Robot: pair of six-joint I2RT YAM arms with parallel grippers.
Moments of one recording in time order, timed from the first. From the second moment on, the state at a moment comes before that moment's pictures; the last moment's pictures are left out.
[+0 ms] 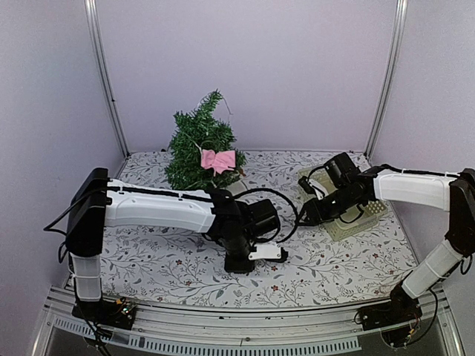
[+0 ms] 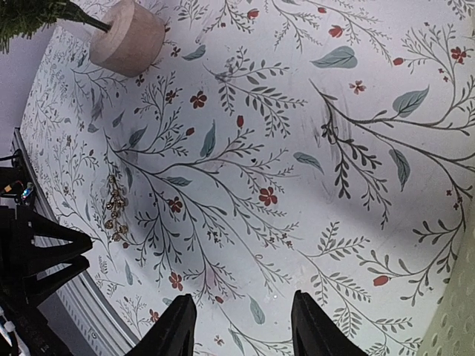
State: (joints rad) left arm -1.21 2.01 1.55 -0.90 -0.03 0.42; right arm 0.53 1.54 0.99 -0.51 -0.43 0.18
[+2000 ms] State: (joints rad) left arm -1.03 1.23 1.29 -0.23 -0.13 0.14; right arm 0.49 1.54 1.02 -0.48 -0.48 0.20
